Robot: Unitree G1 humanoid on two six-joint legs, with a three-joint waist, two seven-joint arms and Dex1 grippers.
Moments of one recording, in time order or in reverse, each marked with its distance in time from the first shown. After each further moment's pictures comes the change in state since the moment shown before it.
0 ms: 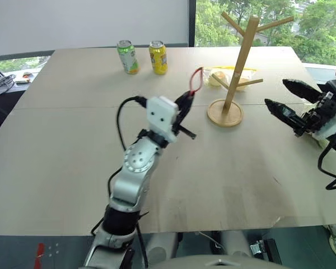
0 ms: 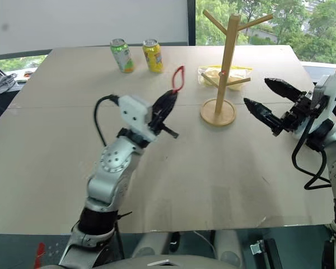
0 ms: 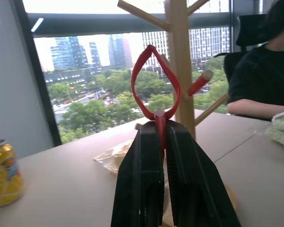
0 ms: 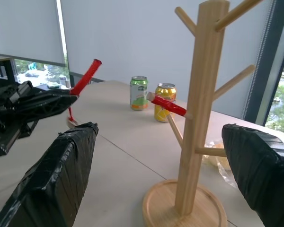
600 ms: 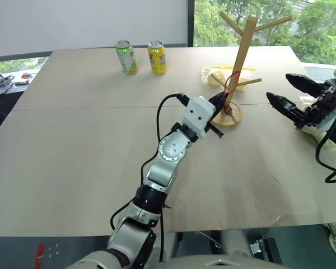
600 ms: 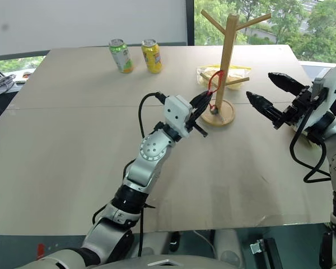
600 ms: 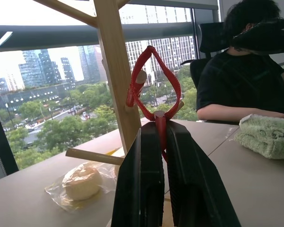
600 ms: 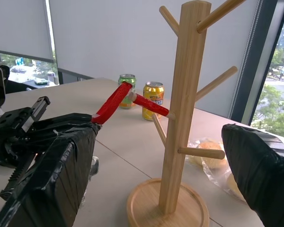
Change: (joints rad) left arm -0.151 -0.145 -0.061 0.343 0.104 -0.218 -0.012; right arm -0.035 0.003 0.003 0.028 -0.054 -0.004 0.013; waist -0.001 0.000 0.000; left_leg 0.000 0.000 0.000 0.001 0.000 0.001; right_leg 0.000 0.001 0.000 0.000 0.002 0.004
